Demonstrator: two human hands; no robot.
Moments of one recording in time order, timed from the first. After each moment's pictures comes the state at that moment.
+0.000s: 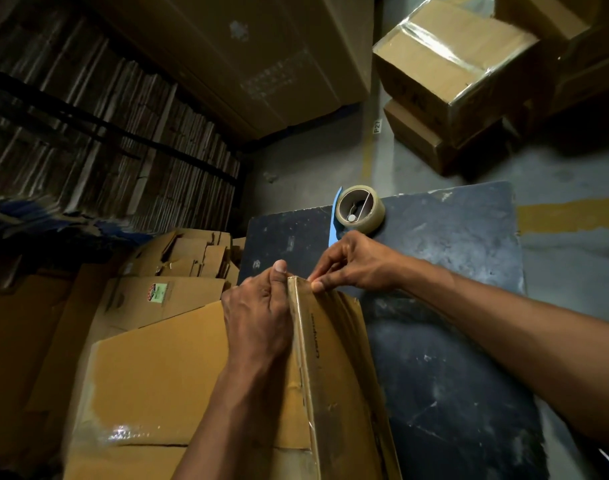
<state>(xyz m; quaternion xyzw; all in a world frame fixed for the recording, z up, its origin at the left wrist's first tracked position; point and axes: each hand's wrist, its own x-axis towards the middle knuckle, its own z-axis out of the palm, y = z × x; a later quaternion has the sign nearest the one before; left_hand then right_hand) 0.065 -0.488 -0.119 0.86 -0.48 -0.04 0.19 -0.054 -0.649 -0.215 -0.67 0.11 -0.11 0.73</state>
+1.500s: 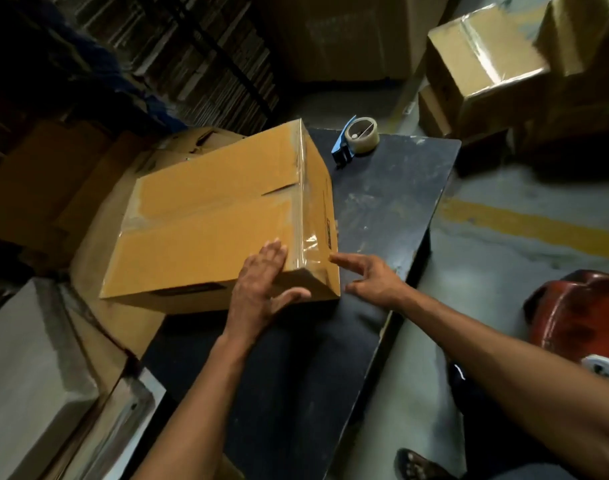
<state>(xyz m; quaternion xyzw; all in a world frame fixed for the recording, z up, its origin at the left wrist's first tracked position) -0.134 -0.225 -0.120 0.83 -0.54 0.01 0.13 -0.288 -0.431 -0.196 -0.70 0.18 -0.01 0.69</state>
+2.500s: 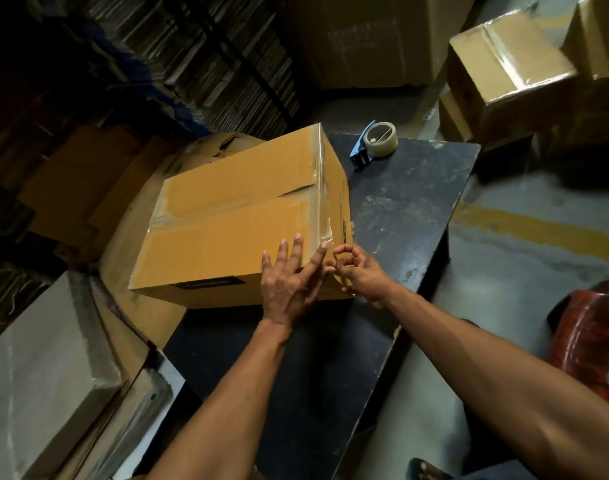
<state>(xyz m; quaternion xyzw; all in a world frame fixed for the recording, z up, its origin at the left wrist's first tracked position) -0.152 -0.248 -0.135 0.84 -0.52 0.15 0.02 -0.240 -0.399 -0.215 -0.47 0.24 -0.04 0.85</state>
